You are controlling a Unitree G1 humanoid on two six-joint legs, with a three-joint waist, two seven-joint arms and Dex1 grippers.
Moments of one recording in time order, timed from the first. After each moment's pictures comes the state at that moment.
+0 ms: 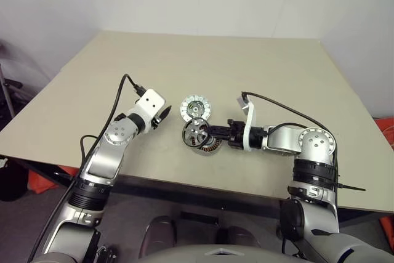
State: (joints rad) left arm -0.35 0.38 -0.13 -0.09 0.10 0.36 -0.46; right arm -0.54 -0.16 -0.42 0.11 1.18 1.61 -0.06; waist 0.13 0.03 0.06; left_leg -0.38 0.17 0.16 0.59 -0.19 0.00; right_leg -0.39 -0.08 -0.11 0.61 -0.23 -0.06
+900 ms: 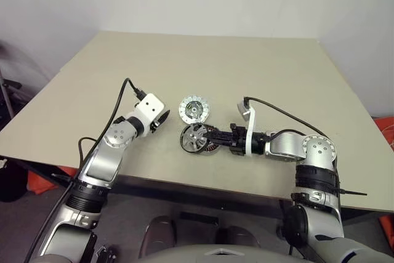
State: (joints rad) left arm -0.32 0.41 -0.15 -0.08 0.11 0.34 -0.46; right arm -0.51 -0.19 -0.42 0.20 1.42 1.59 -0.18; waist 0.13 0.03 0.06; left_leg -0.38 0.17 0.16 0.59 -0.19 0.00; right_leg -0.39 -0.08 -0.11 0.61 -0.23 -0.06
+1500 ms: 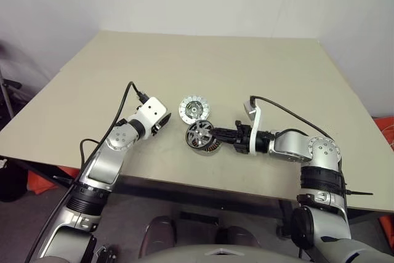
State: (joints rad) left arm -0.31 0.41 -0.17 -0.07 0.13 0.32 -0.46; right arm -0.47 -0.25 -0.37 0.22 1.55 1.51 -0.27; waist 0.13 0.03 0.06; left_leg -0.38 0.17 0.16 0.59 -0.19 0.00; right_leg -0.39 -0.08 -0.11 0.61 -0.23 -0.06
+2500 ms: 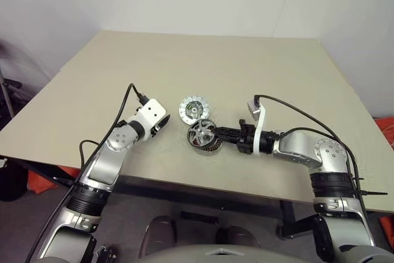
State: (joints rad) left arm -0.31 0.41 -0.17 -0.05 0.15 0.31 -0.46; right arm -0.41 -0.42 -0.12 0.18 1.85 1.28 -0.34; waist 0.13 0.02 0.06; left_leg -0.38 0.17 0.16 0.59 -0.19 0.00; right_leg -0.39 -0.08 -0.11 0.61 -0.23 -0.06
